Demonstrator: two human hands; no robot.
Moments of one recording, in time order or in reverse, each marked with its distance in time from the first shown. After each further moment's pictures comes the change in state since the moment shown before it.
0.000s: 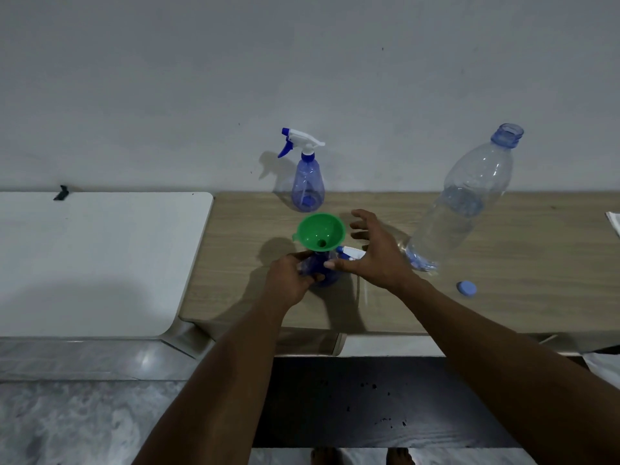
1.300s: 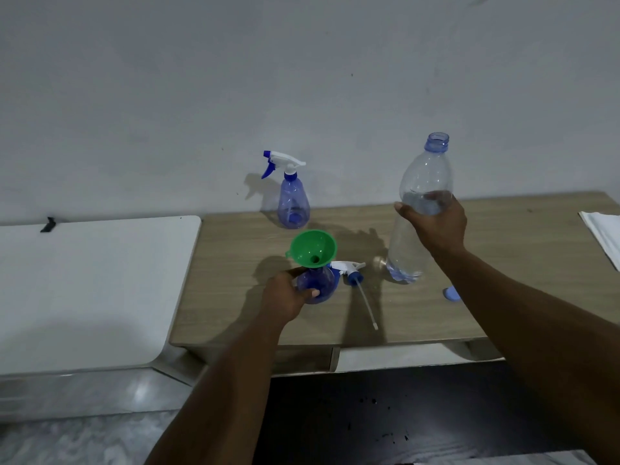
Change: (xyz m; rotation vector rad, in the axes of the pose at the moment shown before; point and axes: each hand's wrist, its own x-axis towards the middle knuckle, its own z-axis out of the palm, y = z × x) left_hand 0.003 0.008 0.012 -0.014 -0.018 0.045; right_hand 0.021 0.019 -0.111 0.080 0.660 0.246
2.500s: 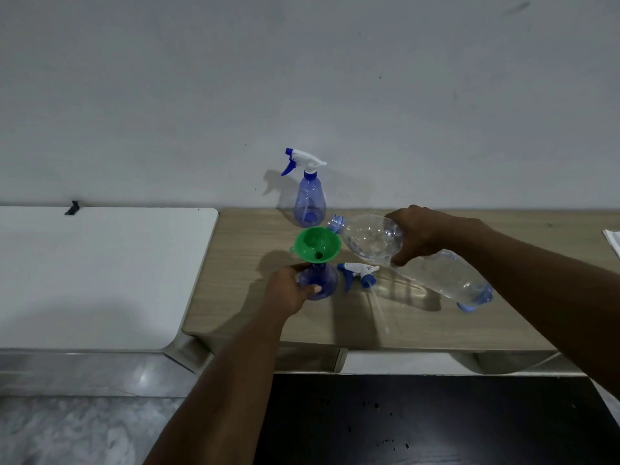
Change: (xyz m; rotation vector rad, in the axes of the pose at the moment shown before) left_hand 0.002 -0.012 -0.018 -0.033 0.047 -0.019; right_hand 0.005 -0.067 0.024 -1.025 -0.963 -0.457
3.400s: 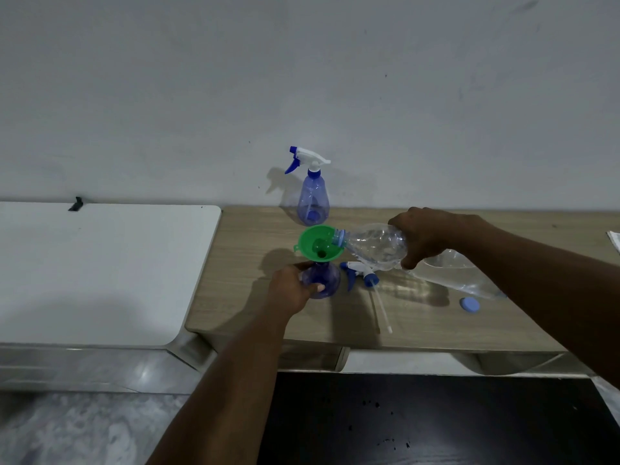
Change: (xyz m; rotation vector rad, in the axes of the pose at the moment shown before) left_hand 0.000 -0.002 0.001 0.003 0.000 0.010; right_hand 0.006 -0.001 0.000 -0.207 -0.099 -0.026
